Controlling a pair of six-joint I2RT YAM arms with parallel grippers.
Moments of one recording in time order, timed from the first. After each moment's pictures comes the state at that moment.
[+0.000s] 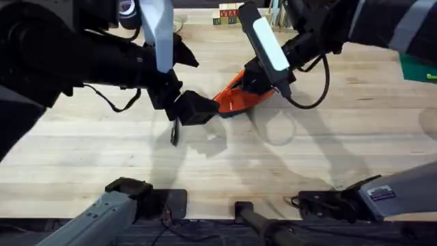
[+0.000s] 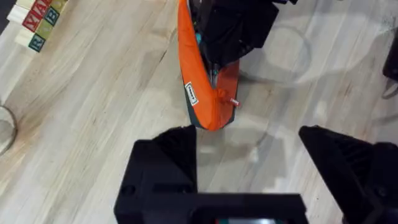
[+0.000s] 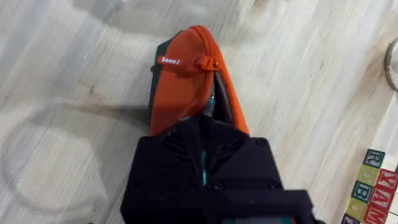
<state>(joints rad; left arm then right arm) -0.21 1.05 1.08 -1.01 0.58 0.72 0.37 1.70 1.26 -0.84 -0.56 -1.70</state>
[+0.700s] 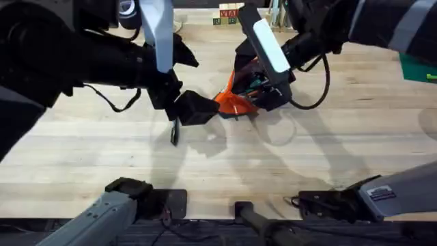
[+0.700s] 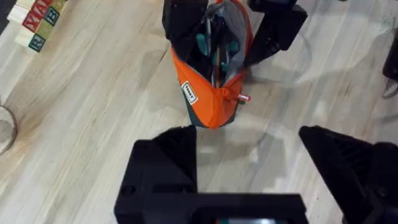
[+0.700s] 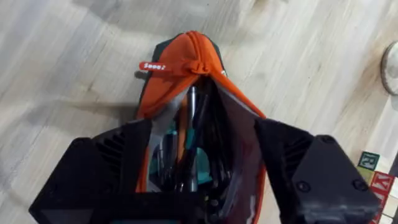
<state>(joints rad) -0.21 1.05 1.08 -1.01 0.58 0.72 0.37 1.70 1.26 -0.84 -0.56 -1.71</state>
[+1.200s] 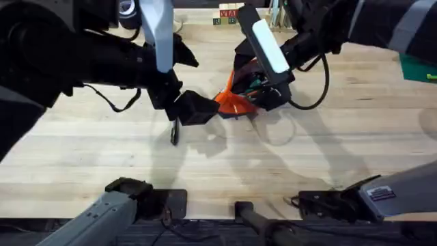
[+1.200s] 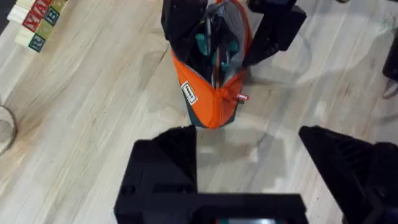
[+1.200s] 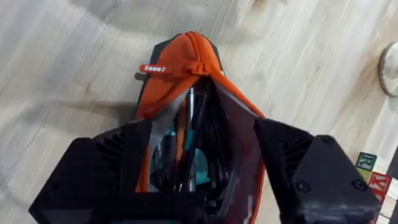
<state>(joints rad) -0.21 1.05 1.08 -1.01 0.58 0.72 0.38 1.70 1.26 -0.83 -0.56 -1.71</state>
